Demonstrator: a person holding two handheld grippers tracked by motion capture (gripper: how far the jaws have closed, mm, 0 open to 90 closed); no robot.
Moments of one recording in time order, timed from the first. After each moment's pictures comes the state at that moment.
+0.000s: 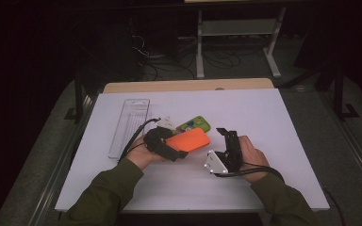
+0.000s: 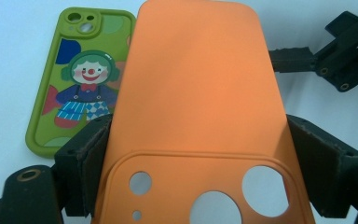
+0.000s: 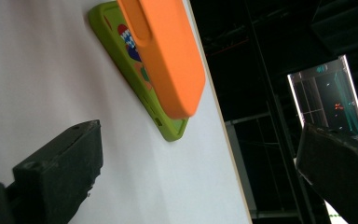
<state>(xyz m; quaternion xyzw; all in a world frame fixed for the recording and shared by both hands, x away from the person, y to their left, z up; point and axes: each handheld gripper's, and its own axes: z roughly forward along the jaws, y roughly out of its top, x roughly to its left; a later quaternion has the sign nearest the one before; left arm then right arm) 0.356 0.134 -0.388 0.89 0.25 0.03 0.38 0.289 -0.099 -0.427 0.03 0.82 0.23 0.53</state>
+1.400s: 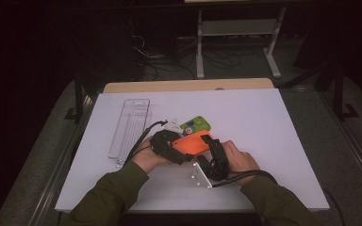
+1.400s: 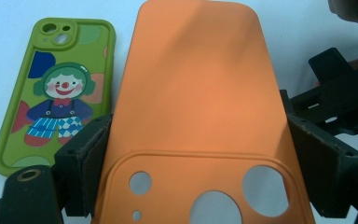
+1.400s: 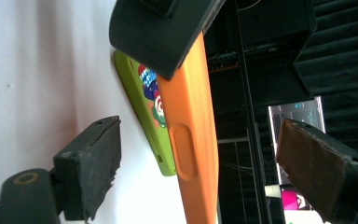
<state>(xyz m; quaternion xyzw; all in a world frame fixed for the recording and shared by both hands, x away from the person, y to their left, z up) 0.349 0.118 -0.387 0.90 0.23 0.03 0.37 0.271 -0.064 -0.435 -0.05 0.79 0.21 0.57</state>
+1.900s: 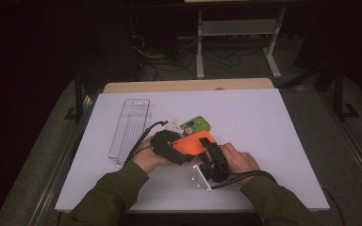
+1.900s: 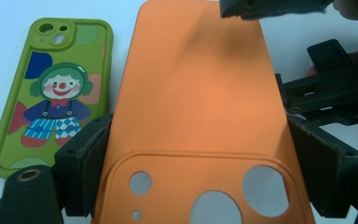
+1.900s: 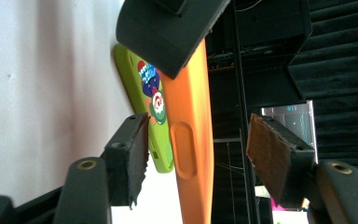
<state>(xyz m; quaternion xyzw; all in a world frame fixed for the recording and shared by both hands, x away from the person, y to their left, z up) 0.347 0.116 -0.389 0.89 0.24 0.03 0.38 0.268 -0.064 -0.437 -0.06 0.79 0.20 0.58</state>
